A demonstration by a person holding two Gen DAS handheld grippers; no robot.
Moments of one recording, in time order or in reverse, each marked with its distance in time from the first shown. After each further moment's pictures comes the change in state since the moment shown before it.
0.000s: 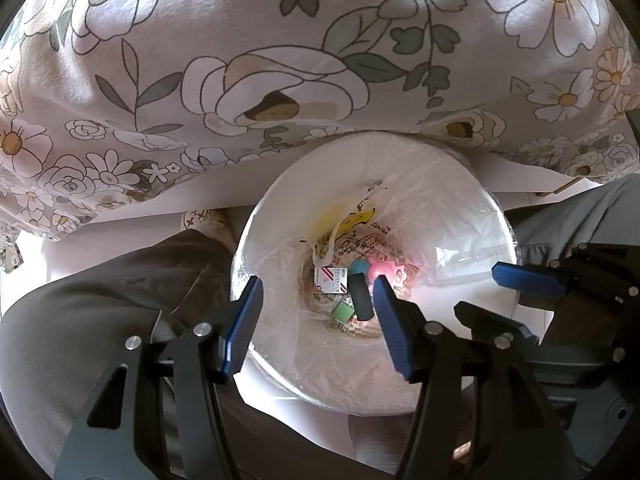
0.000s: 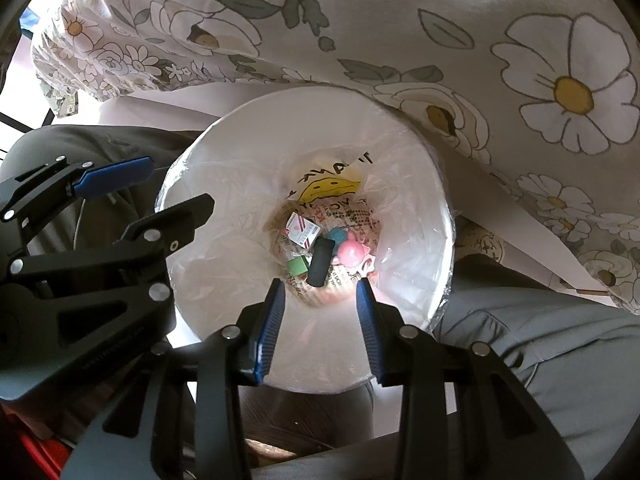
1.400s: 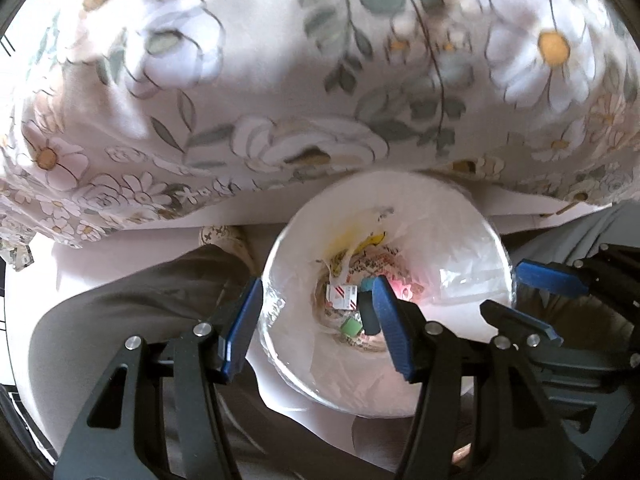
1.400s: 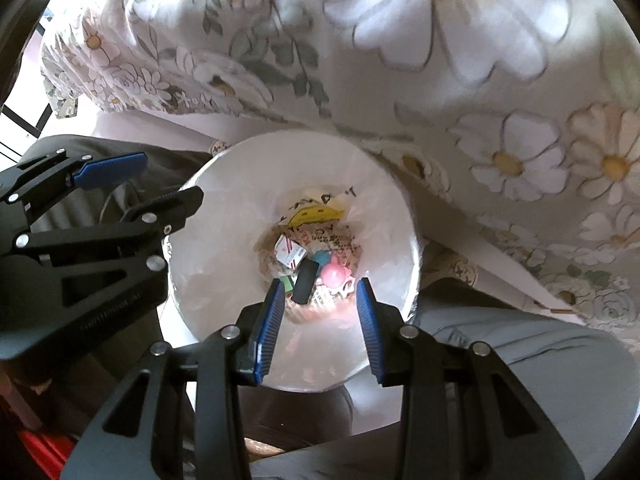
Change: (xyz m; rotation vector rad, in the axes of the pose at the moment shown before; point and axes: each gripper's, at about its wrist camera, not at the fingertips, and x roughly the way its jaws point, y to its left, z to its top) left arm -0.034 0.013 0.015 -0.038 -0.068 0.029; right arm -0.042 0.005 0.007 -0.047 -0.097 -0.070
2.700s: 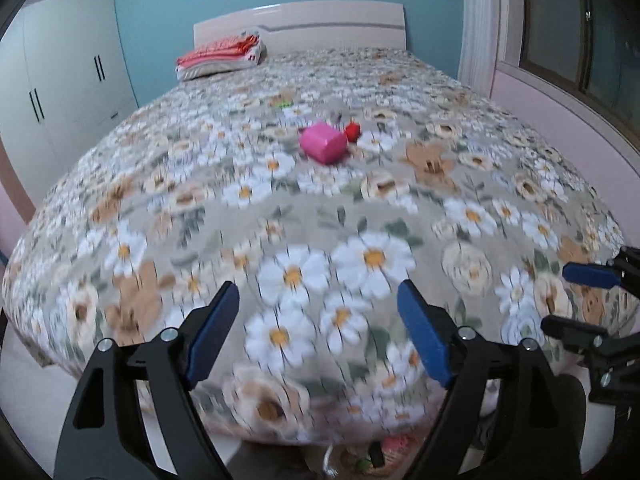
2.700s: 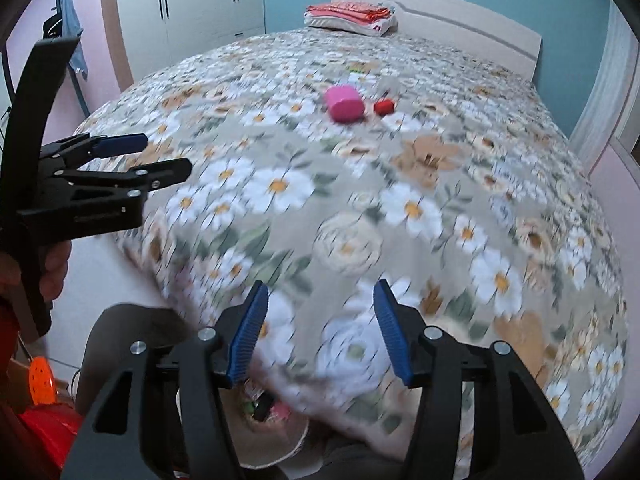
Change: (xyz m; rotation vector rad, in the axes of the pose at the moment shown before) left arm -0.194 0.065 0.206 0.000 -0.448 0.000; right arm -0.224 -0.070 0.140 -0.092 -0.422 -0.049
